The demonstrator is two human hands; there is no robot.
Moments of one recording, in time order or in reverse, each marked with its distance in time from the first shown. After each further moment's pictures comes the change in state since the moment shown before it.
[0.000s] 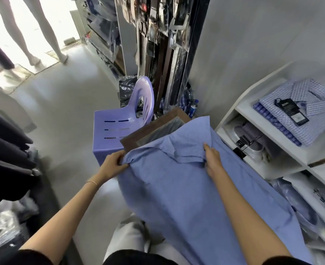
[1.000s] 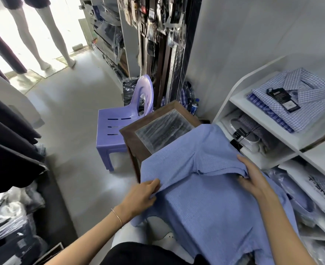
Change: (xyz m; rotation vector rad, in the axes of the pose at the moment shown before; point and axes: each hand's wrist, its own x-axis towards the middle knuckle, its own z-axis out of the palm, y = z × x) left_hand -0.109 0.062 0.111 0.429 -0.170 0.335; right_hand -0.036 0.026 -0.161 0.327 -0.212 0.175
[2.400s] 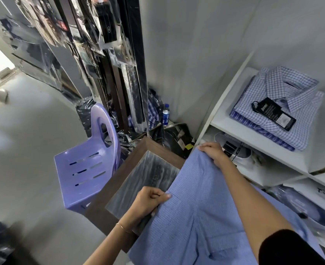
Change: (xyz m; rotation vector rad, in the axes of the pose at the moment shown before) left_hand 0.222 -0.035 -0.058 -0.912 -0.333 -0.301; right_hand 0.216 -0.078 0.089 -0.599 0.317 -0.100
